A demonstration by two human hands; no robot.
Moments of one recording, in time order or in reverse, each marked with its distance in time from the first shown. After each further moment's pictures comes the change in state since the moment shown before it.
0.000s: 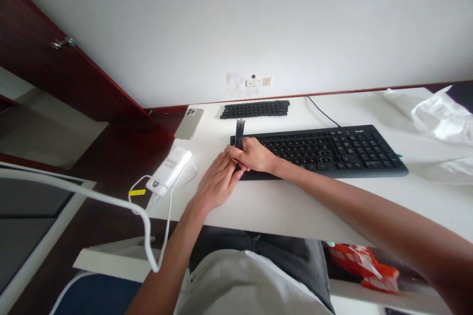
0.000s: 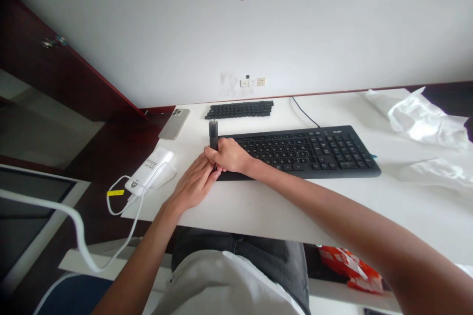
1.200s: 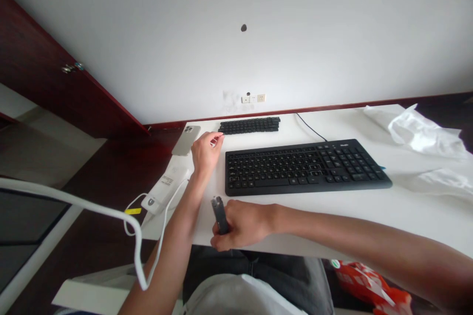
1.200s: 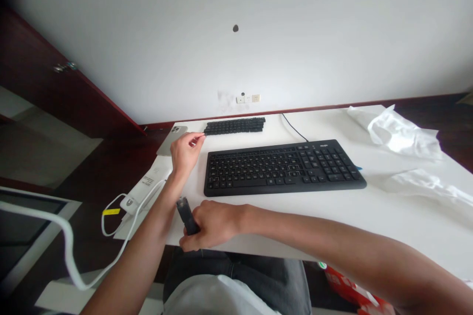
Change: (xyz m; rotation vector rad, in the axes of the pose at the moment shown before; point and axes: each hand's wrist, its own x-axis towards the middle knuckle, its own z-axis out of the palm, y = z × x) left_hand 0.098 -0.044 -0.028 -0.091 0.589 -0.328; right_hand -0.063 -0.017 0.041 -0.003 -0.579 -0.249
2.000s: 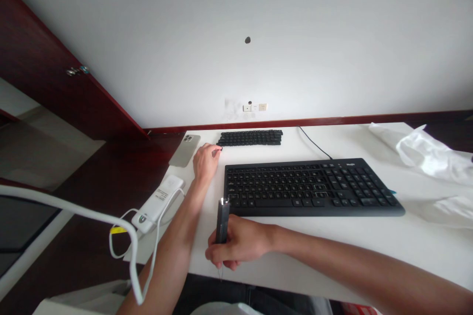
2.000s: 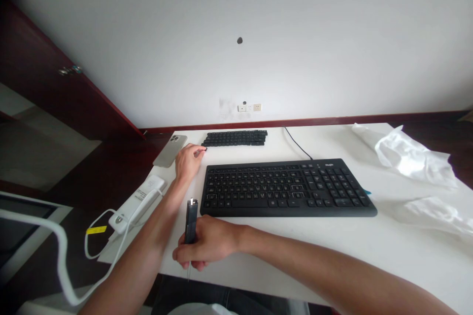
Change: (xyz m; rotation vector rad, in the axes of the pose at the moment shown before) left_hand 0.012 -0.046 0.036 0.141 -0.067 -0.009; right_hand 0.013 0.024 -0.007 0.431 -0.061 0.067
